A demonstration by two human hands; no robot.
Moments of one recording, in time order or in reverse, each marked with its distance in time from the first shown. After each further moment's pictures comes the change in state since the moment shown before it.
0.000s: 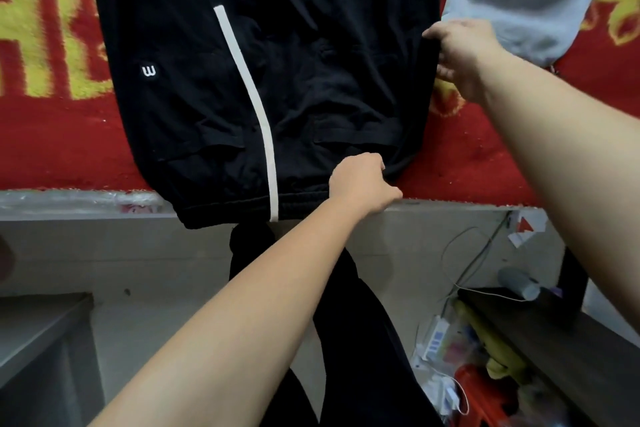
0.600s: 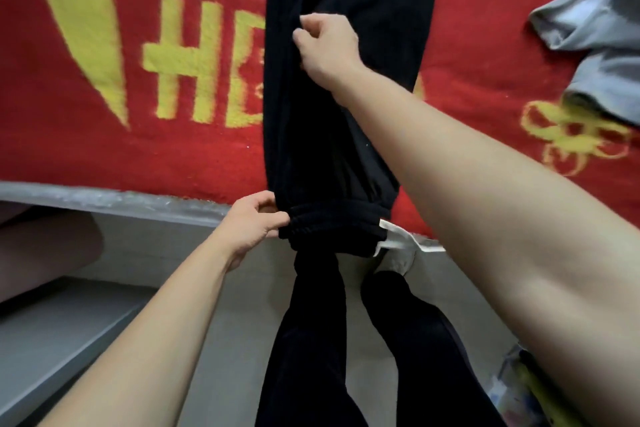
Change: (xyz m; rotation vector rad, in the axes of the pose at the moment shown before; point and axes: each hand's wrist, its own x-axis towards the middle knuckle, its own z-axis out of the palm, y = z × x) left_hand -0.105 -0.246 -0.175 -0.852 0.086 -0.375; right_hand -0.092 -0.112 0.308 -0.270 -0.297 -0.458
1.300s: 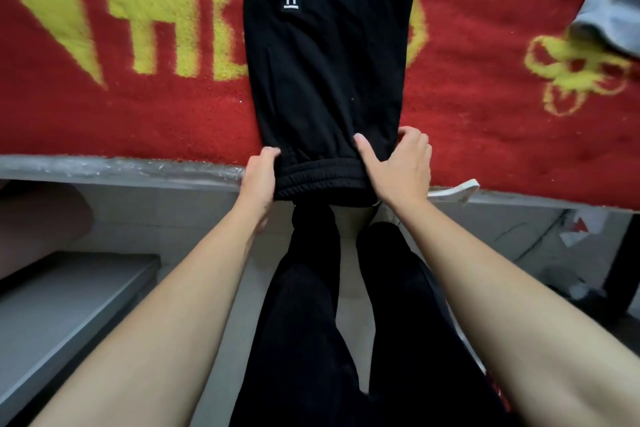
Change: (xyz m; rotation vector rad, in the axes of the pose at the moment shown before) left_hand 0.023 -0.021 0.013 -0.147 0.195 -0.150; right_hand -0.176 0.155 0.003 -0.445 0.298 0.400
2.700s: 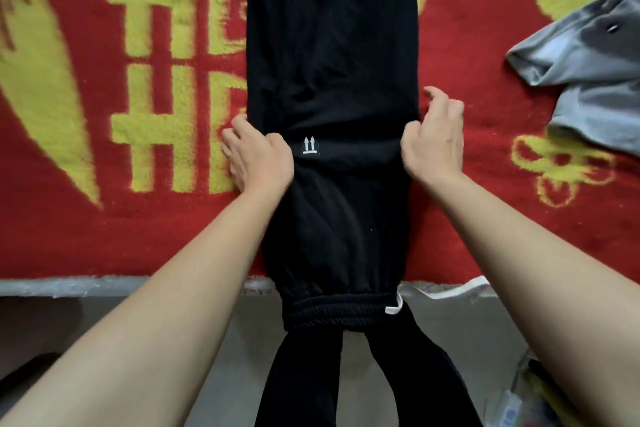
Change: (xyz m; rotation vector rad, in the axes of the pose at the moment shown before) left_hand 0.063 0.167 0.051 0.515 0.537 0.503; right_hand 0.152 -0.075 -0.067 0.042 0.186 -0.143
